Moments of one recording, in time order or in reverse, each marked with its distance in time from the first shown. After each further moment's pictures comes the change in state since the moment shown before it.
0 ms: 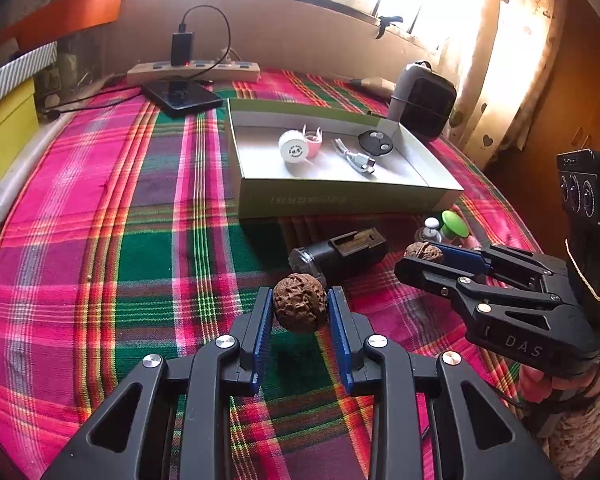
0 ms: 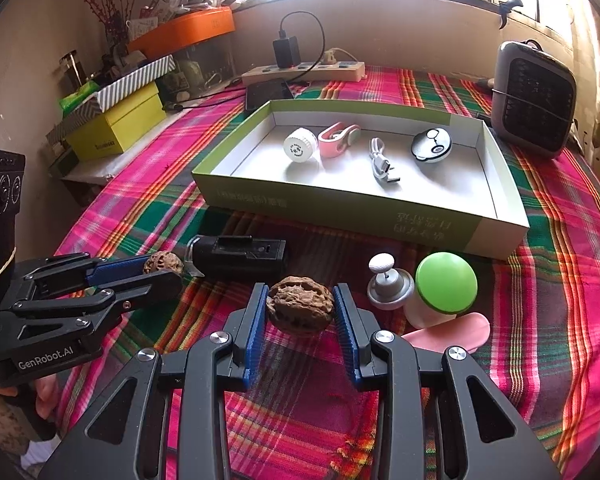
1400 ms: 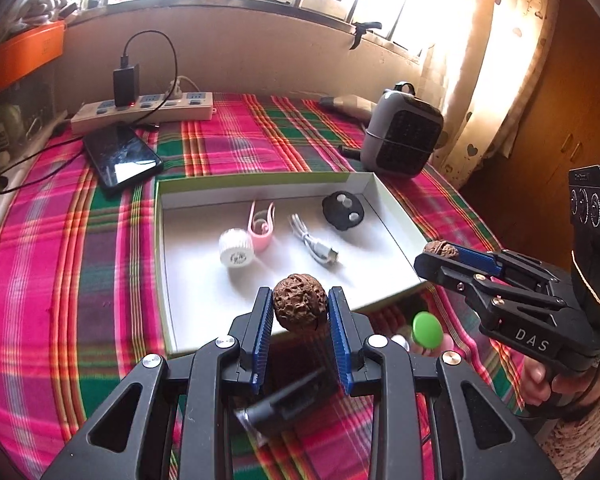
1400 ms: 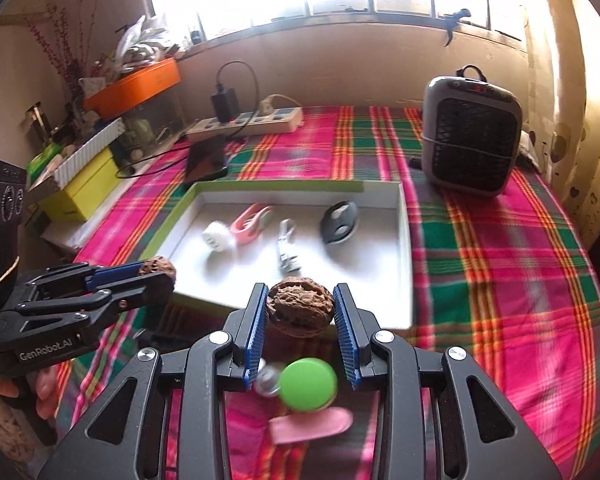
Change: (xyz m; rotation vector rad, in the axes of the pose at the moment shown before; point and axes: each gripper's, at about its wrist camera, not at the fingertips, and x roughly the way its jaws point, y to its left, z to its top) left arm 0.037 -0.034 0.097 0.044 0.016 -0.066; right arm -0.023 -0.069 0.061 0.099 -0.068 -0.100
